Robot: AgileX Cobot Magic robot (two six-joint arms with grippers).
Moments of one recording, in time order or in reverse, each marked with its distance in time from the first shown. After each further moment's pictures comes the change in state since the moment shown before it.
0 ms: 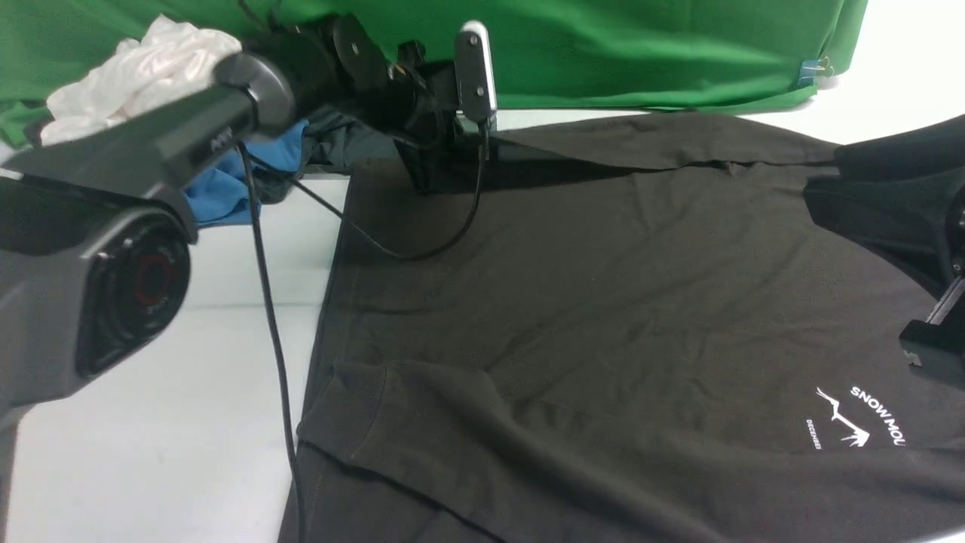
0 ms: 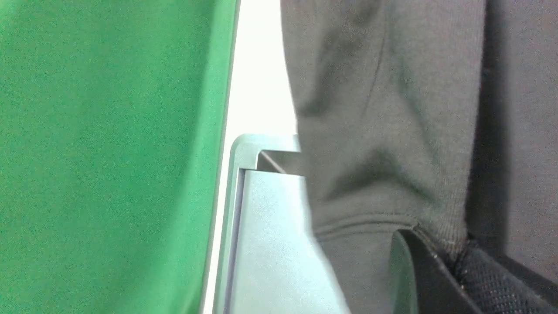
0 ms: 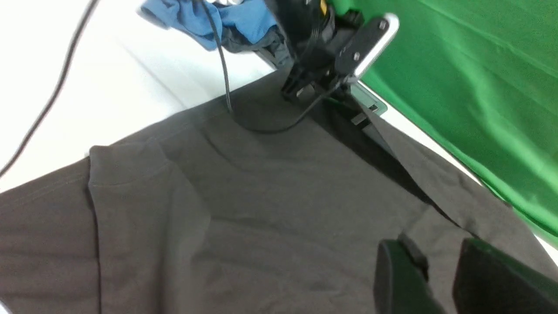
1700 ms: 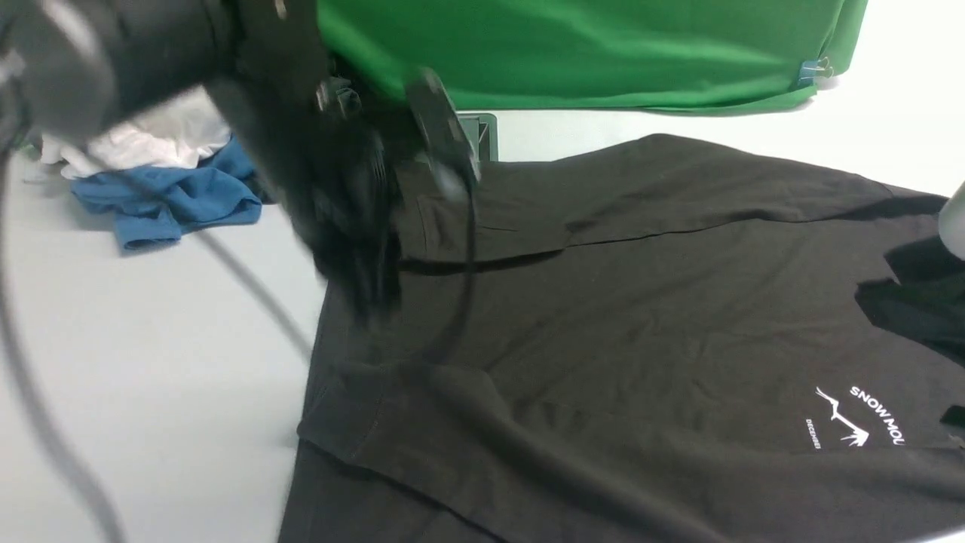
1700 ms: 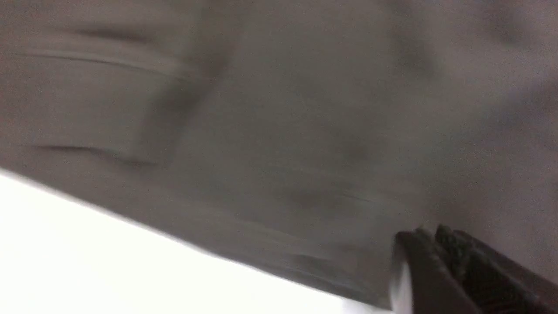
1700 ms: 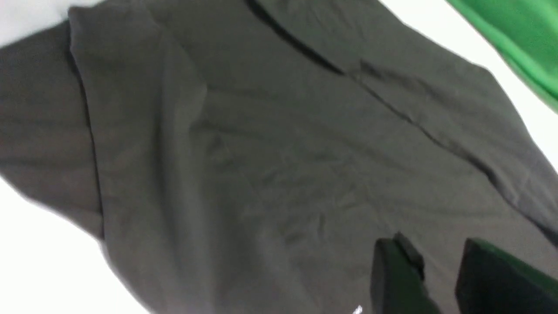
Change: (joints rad) right arm 0.000 -0.002 0.000 -0.017 0.283 0.016; left arm -0.210 -0.694 0.690 0.250 0.535 -0.673
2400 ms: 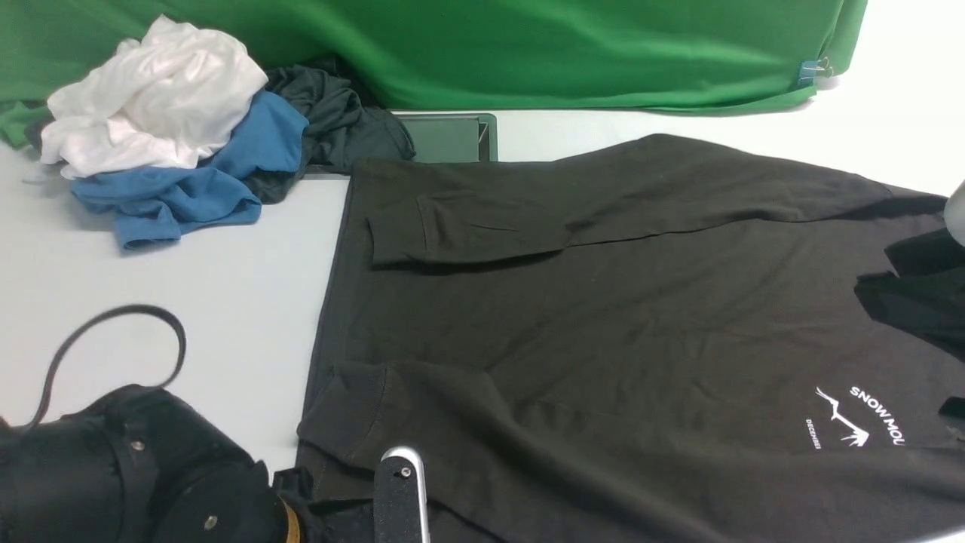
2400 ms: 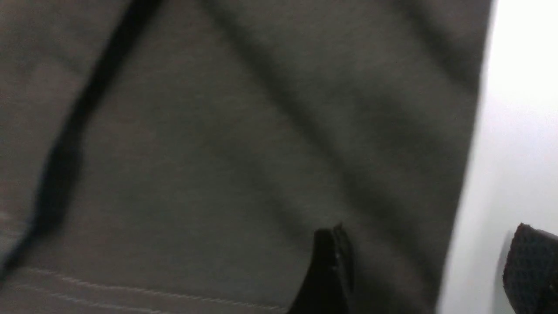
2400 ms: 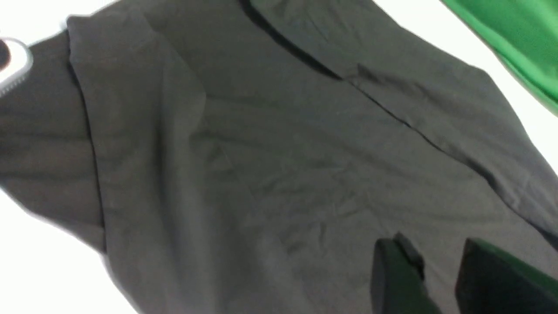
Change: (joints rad) right arm -0.002 -0.004 0.000 -0.001 -0.037 0.019; left arm -0.249 -0.271 0.831 0.044 -0.529 -0.057
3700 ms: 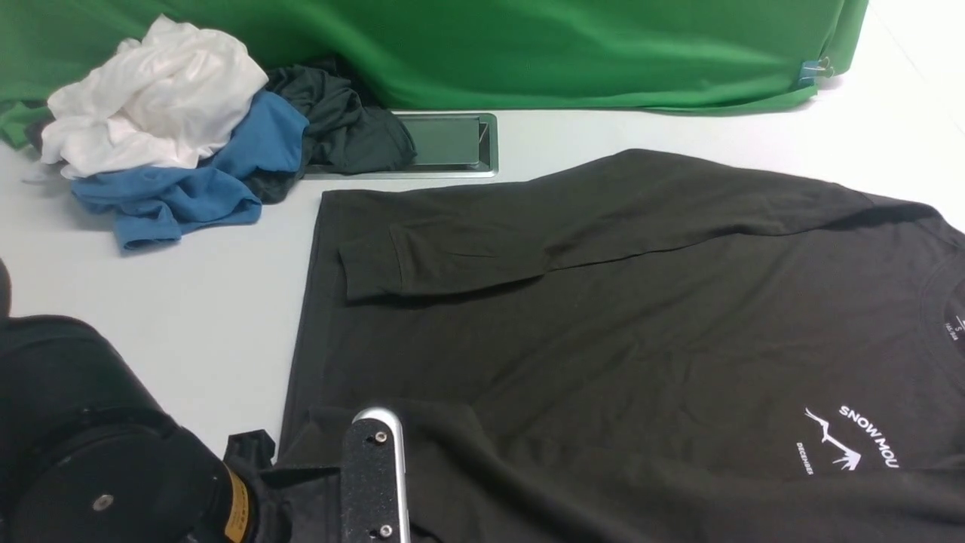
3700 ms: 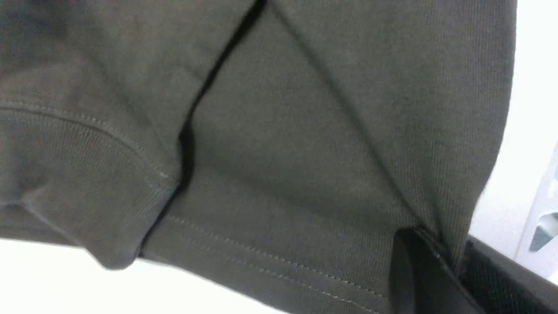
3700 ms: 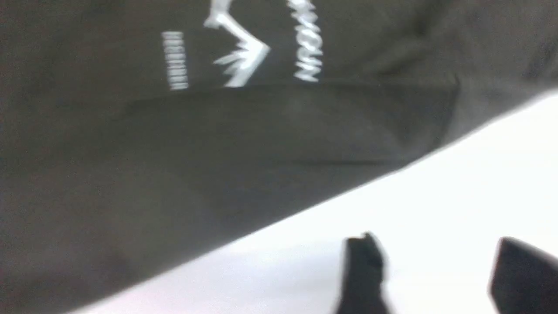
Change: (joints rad) right arm -0.750 0.080 0.442 0.192 0.035 0.308; left arm -0.066 -0.214 -0.150 0.039 0.349 -0.130
